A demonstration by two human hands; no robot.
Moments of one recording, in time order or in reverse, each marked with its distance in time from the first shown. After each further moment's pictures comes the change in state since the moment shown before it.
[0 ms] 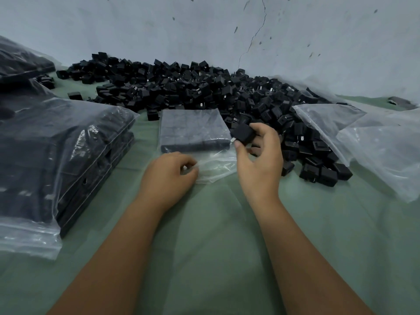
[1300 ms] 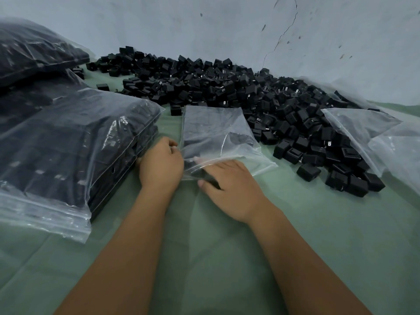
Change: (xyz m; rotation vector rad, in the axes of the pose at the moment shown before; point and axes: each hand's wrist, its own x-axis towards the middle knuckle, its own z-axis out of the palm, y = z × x) left_hand 0.008 -0.025 -0.017 -0.089 0.245 -0.527; right_hand -0.032 -0.013 0.033 -0.562 -0.864 -0.351
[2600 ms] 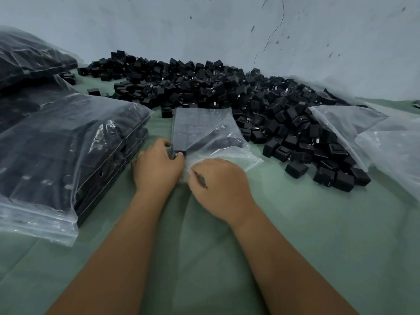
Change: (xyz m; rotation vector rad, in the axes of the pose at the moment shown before) left_hand -0.005 0.005 0.006 0.113 -0.029 0.077; right_hand -0.001 -0.013 0.002 -0.064 0.362 -0.011
